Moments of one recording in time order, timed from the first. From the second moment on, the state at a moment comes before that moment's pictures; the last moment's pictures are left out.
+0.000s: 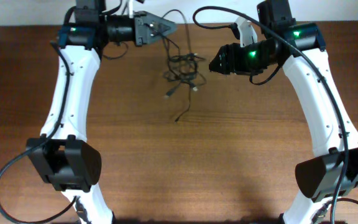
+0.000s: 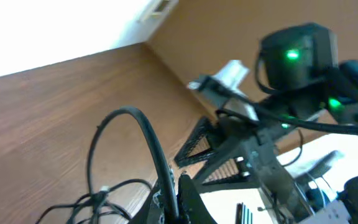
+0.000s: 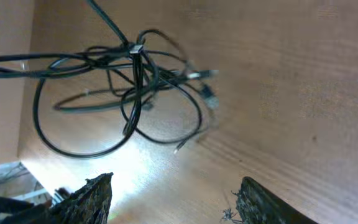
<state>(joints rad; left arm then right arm) -0.06 1.99 2.04 -0.70 1.20 -0.09 0.21 1.92 2.01 -1.20 -0.57 0.16</state>
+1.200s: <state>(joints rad) -0.27 1.99 2.04 -0.75 1.34 -0.12 0.16 1.96 2.01 -0.89 -0.41 0.49</state>
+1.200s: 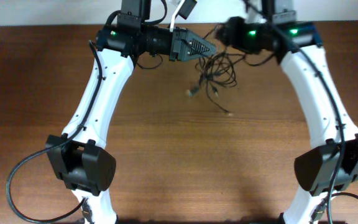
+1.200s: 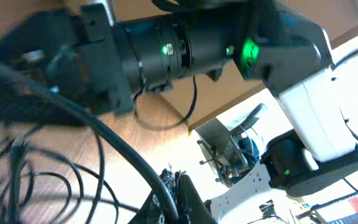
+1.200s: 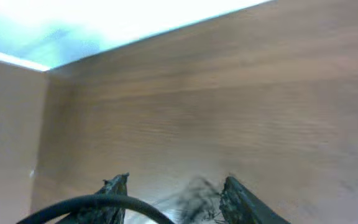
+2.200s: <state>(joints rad) -0.15 2.00 2.03 -0.98 0.93 -0.08 -0.11 1.98 2.01 -1.27 -0.25 0.23</state>
